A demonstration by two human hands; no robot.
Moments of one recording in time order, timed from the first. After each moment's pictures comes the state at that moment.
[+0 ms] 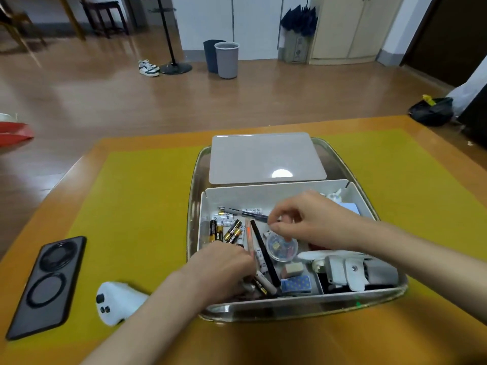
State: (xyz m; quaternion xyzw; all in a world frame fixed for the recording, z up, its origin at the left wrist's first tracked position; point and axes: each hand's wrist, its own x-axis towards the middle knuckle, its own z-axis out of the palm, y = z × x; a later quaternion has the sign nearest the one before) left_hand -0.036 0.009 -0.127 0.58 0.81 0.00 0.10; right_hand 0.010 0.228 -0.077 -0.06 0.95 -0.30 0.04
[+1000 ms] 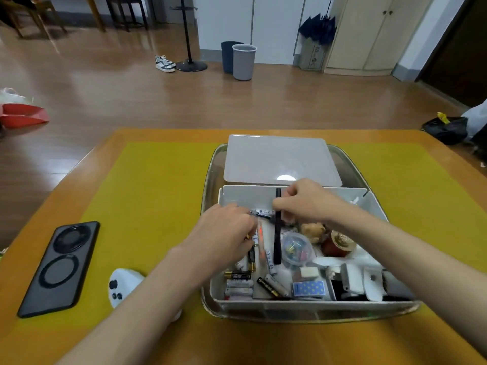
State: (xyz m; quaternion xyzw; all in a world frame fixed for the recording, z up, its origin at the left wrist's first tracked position) left_hand -0.065 -0.001 -0.107 0.46 0.88 0.07 -0.05; right_hand -0.042 0.201 -0.075 0.17 0.91 -0.37 0.10
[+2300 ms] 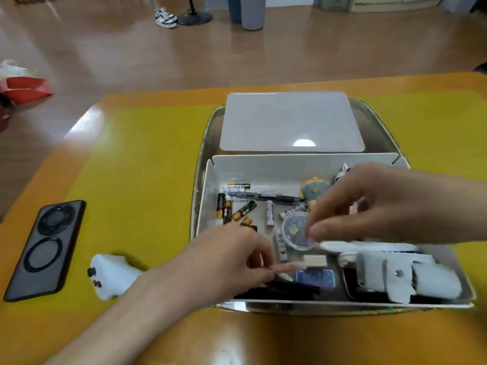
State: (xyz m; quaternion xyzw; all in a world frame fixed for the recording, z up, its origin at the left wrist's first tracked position) left_hand -0.030 0.005 -0.115 0.42 0.86 0.18 0.22; right_hand 0.018 0.249 -0.035 -0.17 0.90 -0.34 0.23
